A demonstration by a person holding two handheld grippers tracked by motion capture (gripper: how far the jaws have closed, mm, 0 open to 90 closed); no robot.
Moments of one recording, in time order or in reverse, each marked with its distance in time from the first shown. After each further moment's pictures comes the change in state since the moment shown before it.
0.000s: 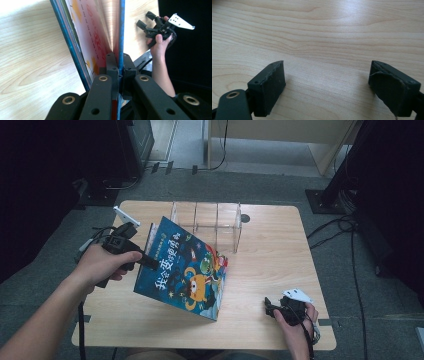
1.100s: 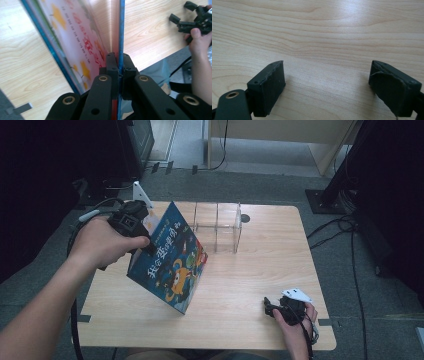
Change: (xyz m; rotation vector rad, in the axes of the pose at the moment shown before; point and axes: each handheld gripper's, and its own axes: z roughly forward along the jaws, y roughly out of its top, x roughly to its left) left arm -0.088 0.020 -0.030 0.060 0.413 0.101; right arm 0.001 0.001 0.001 0.000 0.001 -0.001
